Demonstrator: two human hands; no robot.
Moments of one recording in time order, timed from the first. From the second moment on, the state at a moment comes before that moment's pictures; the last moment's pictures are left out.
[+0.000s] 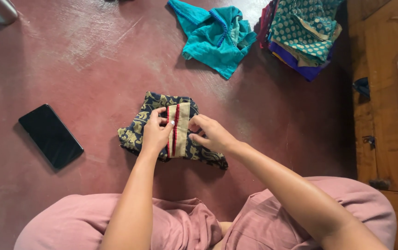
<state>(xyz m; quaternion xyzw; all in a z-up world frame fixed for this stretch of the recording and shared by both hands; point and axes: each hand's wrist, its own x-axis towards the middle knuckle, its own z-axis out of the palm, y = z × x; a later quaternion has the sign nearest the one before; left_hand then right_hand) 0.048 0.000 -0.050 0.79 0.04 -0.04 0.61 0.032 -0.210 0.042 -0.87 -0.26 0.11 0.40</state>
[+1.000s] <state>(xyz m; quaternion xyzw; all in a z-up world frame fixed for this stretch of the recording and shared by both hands) 0.052 -0.012 -0.078 0.73 0.09 -0.08 0.67 0.037 -0.150 0.051 -0.96 0.03 0.09 0.26</state>
